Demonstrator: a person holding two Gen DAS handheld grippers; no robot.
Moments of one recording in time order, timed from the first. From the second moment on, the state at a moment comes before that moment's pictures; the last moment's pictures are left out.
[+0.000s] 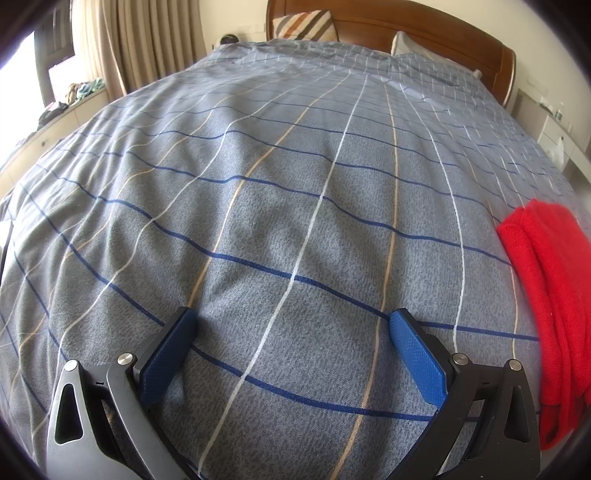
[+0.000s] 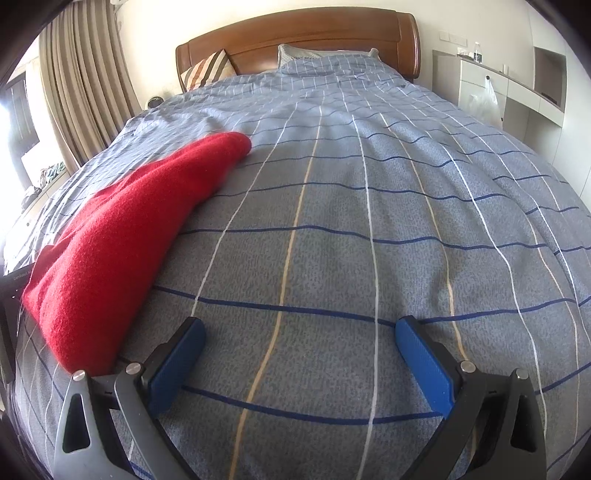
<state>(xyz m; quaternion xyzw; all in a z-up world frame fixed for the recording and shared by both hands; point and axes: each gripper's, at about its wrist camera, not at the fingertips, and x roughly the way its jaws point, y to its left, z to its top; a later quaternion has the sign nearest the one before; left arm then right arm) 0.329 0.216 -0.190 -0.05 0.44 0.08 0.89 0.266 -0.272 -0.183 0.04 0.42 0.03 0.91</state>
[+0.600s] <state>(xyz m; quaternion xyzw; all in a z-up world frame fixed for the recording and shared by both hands) 0.329 0.216 -0.190 -0.05 0.44 0.08 0.89 0.265 -0.274 -0.181 0.05 0.41 0.03 0.91</state>
